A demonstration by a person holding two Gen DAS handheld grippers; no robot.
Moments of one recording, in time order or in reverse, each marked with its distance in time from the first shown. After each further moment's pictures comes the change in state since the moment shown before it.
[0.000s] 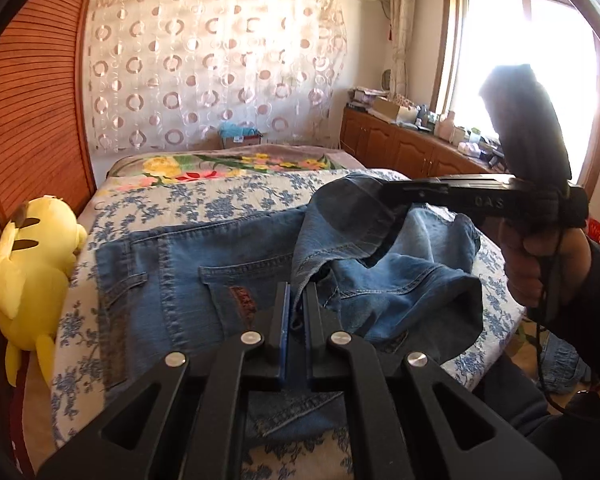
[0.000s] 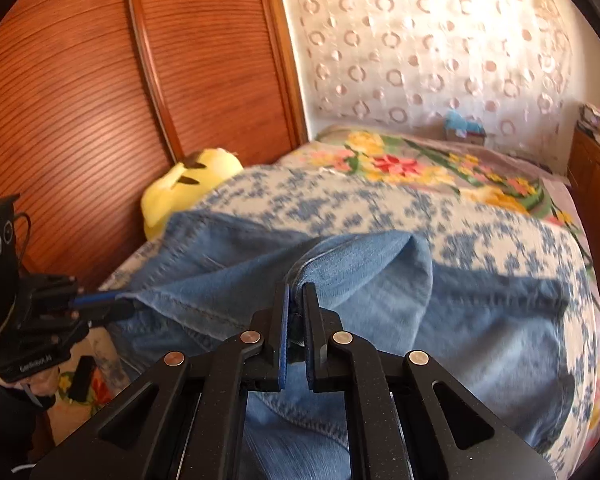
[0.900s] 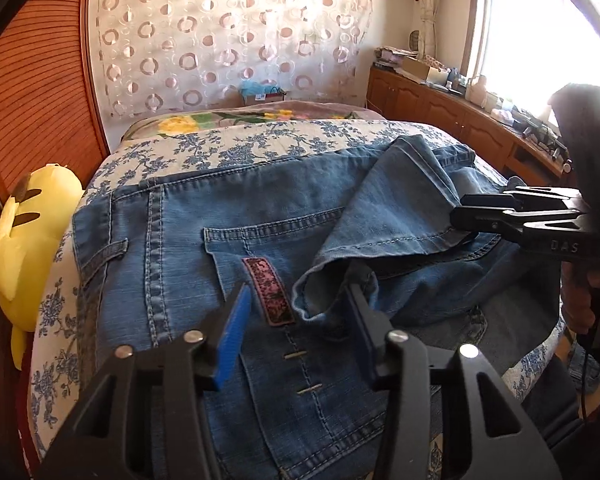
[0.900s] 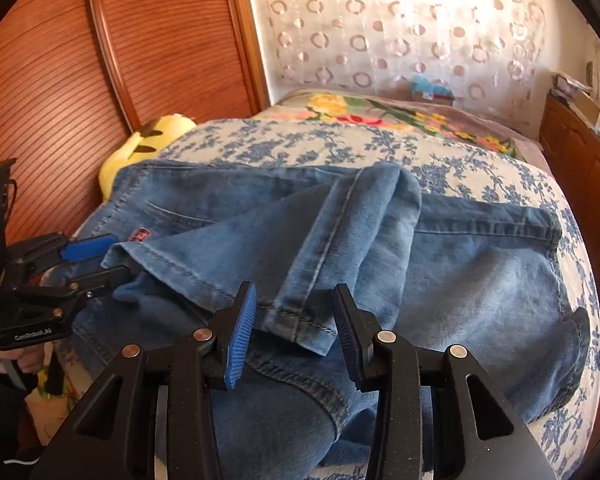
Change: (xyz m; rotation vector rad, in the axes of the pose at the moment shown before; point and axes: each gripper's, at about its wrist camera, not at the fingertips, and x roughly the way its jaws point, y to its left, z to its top) left arm 0.077 0.007 -0.013 0.000 0.152 0.090; right arm 0.027 -0.027 -0.051 0.073 0.121 -0.131
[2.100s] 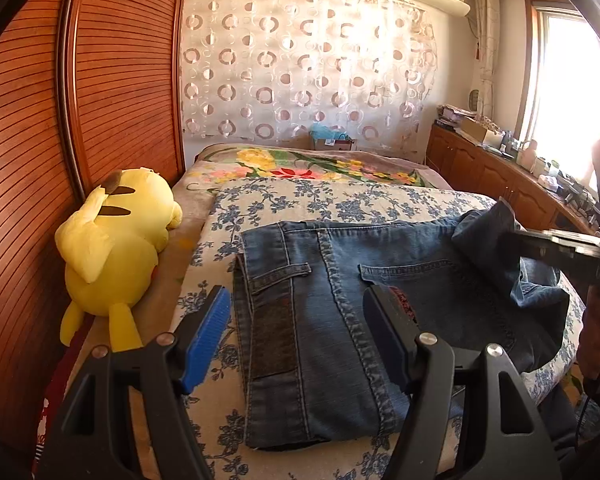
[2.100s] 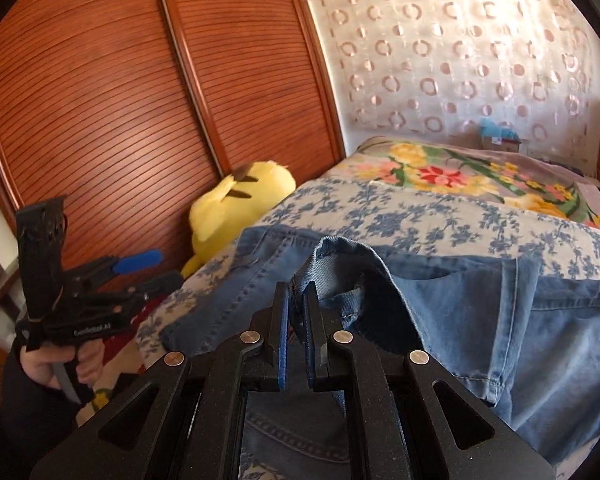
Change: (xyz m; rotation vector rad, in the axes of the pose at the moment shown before) left arm -0.086 0.088 -0.012 -0.164 -0.160 0.175; right arm -0.032 0.099 0.042 -0.065 -0.155 0.256
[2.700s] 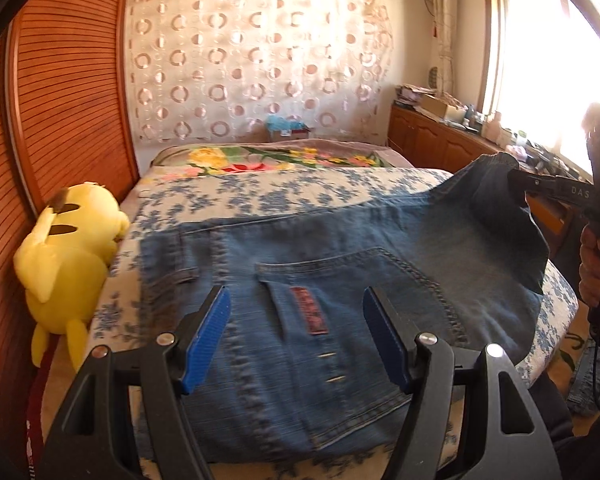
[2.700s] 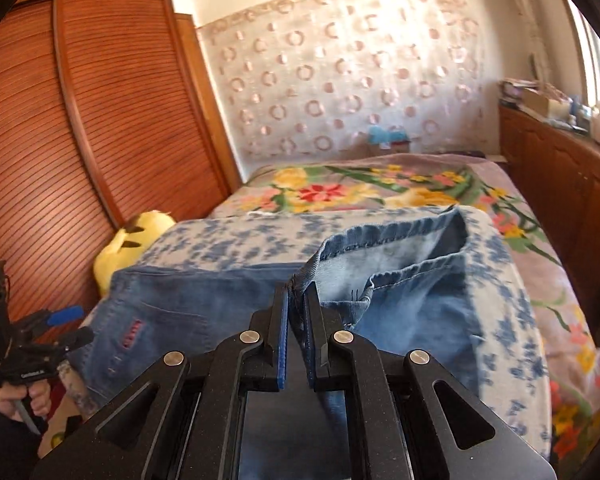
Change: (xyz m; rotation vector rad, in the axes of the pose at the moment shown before) left arm 0.019 -0.073 0.002 0.099 0.028 -0.101; right arm -0.099 -0.130 -0.020 0.179 -0.130 -0.303
